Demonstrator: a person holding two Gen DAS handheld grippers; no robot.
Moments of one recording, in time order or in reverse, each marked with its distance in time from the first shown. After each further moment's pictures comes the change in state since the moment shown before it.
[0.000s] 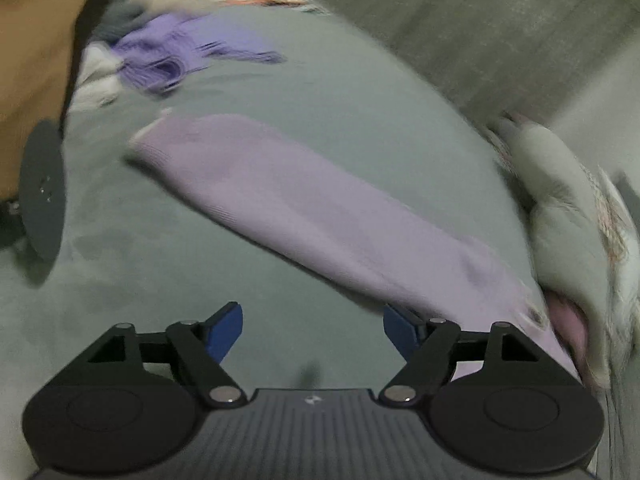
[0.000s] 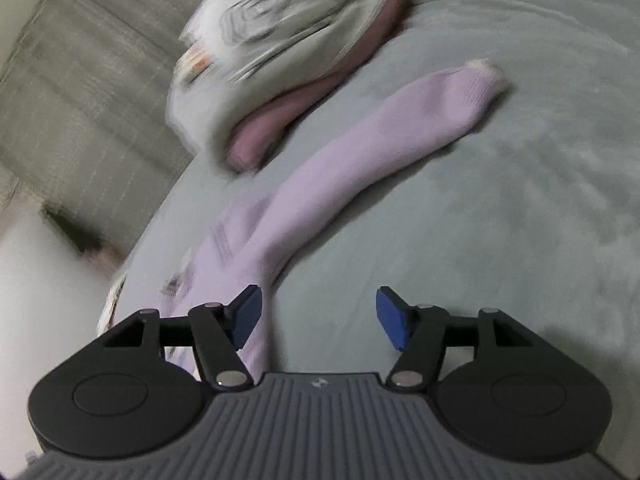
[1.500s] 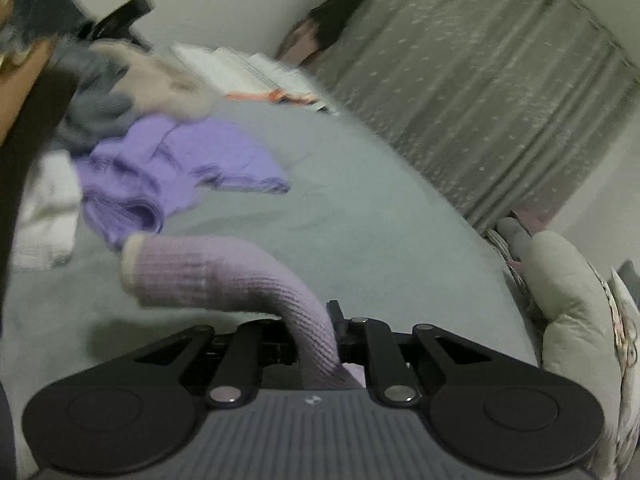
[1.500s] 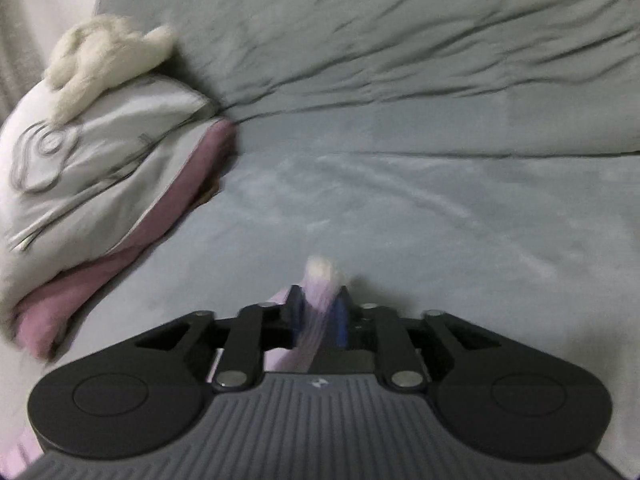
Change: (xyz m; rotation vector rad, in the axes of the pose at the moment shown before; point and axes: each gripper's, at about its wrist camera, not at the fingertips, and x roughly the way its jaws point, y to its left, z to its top) left arm 0.022 -0.010 0.082 0.033 -0.310 -0.114; right arm 0.063 -0.003 0.123 -0.014 -0.393 -0.616
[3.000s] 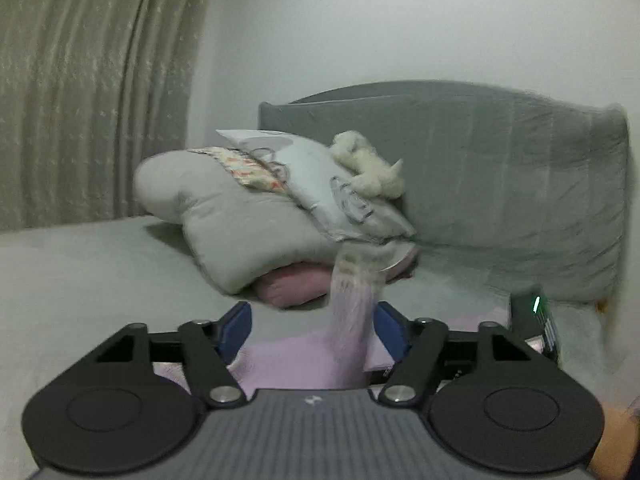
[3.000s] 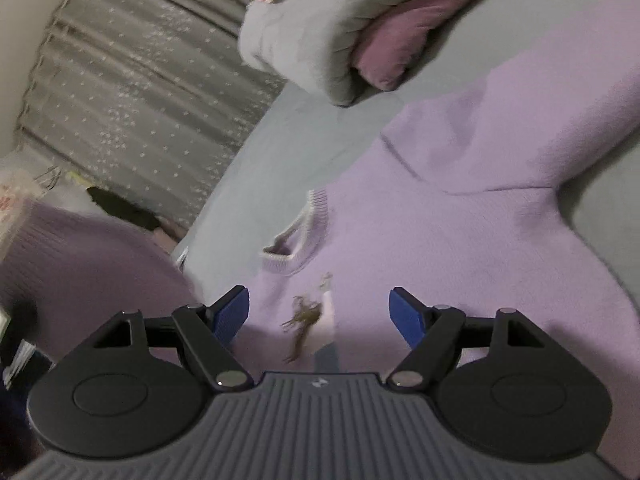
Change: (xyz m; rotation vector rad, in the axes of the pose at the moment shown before) left arm -0.115 -0.287 -0.171 0.860 0.051 -0.803; right arm -0.143 0.148 -0.213 -0.003 0.574 0.856
